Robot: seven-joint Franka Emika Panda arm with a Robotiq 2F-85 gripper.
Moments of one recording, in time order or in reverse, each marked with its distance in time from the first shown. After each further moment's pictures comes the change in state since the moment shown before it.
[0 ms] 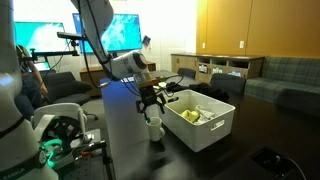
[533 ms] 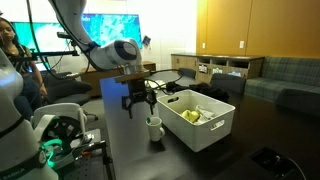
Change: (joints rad) arm -0.030 -0.310 -0.023 -0.228 0.247 -0.079 0.178
